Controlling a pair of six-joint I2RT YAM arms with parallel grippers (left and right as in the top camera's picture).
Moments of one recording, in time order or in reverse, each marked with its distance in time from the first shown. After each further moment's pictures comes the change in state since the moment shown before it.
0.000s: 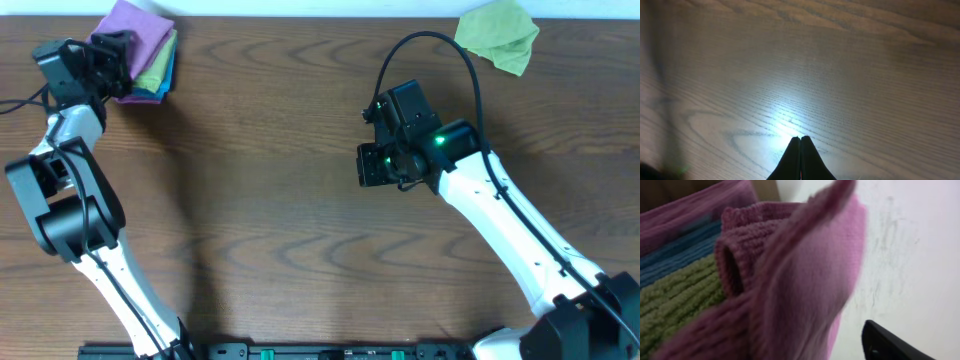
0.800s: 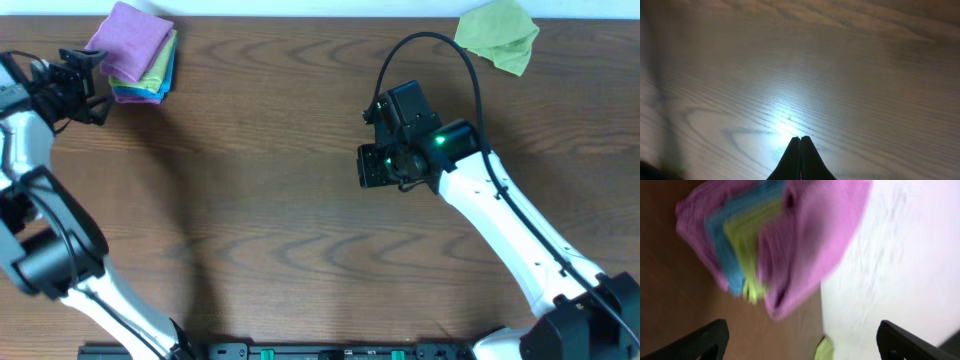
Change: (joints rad) left arm 0.131 -0.219 0.000 -0.561 0.175 0.234; right arm -0.006 0.000 0.001 -0.016 -0.001 -0.009
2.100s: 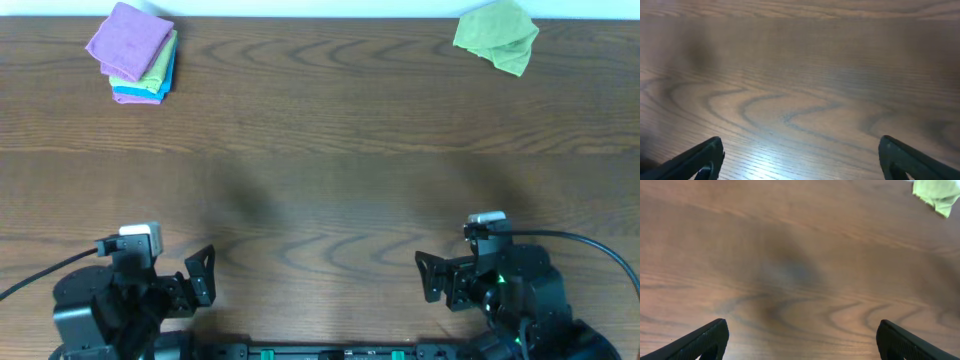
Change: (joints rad) left arm -0.409 -1.656 -0.717 -0.829 -0.497 0.850; right arm -0.021 -1.099 -0.580 -0.113 0.180 0.010
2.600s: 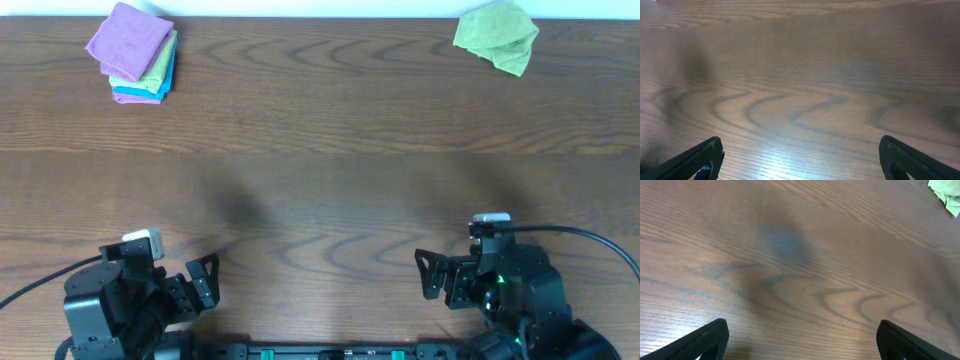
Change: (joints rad) left arm 0.000 0.000 -0.036 -0.076 0.005 -0.125; right arm 0.000 0.000 0.000 -0.010 0.000 0.092
